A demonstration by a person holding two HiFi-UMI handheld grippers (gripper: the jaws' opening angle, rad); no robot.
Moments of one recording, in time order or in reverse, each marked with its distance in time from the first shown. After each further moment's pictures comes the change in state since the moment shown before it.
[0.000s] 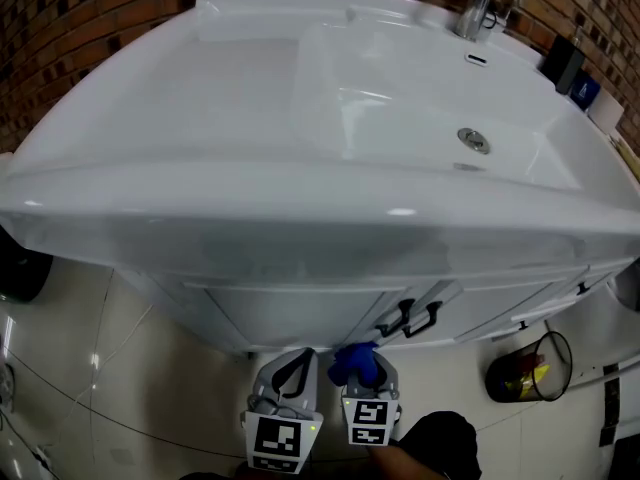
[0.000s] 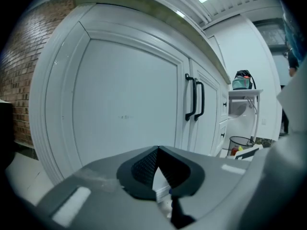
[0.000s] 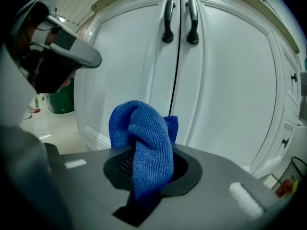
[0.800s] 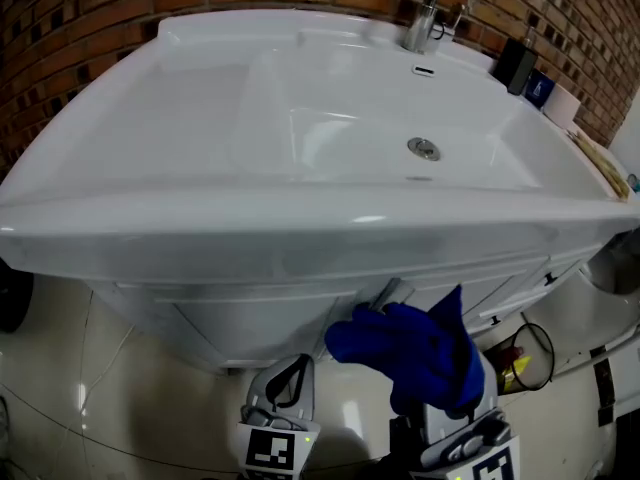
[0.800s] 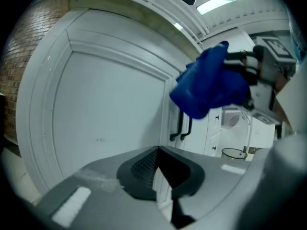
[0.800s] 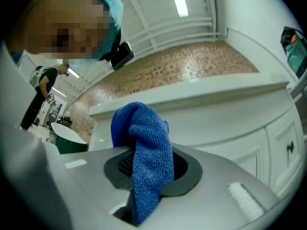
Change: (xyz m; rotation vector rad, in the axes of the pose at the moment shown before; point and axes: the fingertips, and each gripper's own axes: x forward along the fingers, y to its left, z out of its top) left arm -0.001 -0.034 0.054 -0.068 -0.147 -0.077; right arm -0.180 -0.047 0.262 0.093 -0.630 0.081
